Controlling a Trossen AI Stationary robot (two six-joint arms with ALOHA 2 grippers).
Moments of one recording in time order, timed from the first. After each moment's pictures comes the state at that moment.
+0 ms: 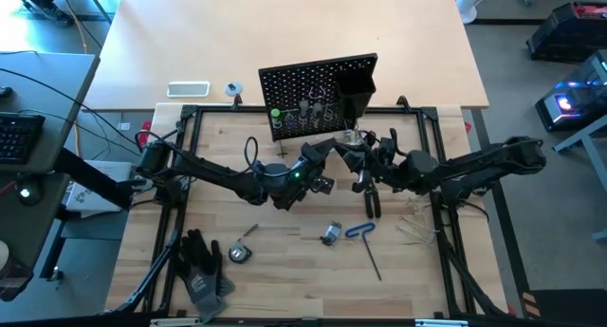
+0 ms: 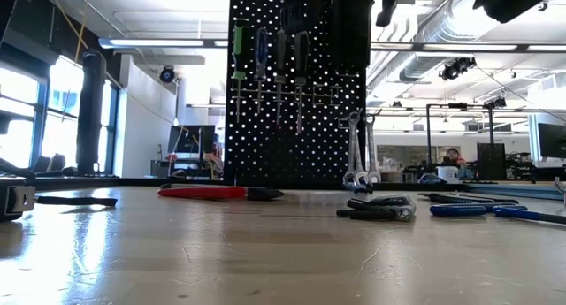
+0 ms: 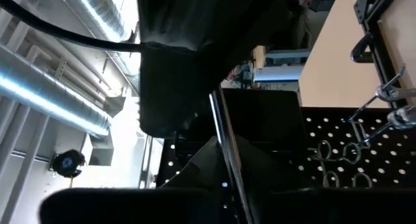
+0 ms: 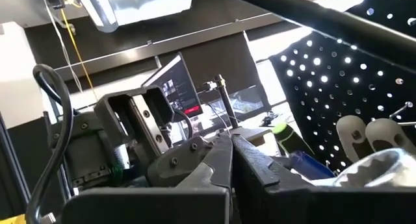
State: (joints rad) left arm -0.17 1.84 1.29 0.81 -0.97 1.82; right arm 0.10 1.28 0.63 1.07 0.42 0.20
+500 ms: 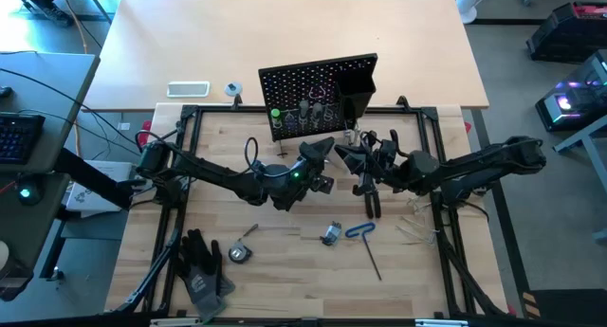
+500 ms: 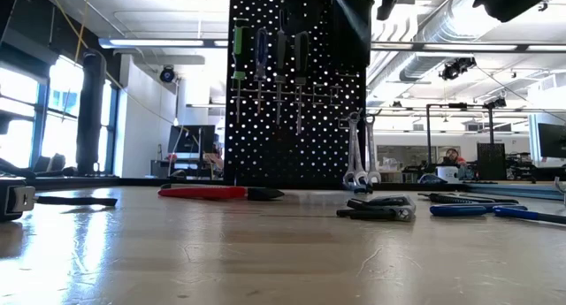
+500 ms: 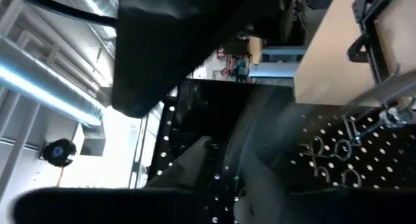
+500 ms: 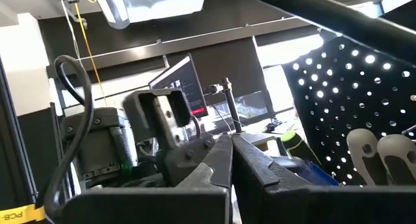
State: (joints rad) left arm -0.16 1.84 1.29 0.79 -1.00 1.76; right arm 0.11 1.28 0.63 1.09 0.39 0.13
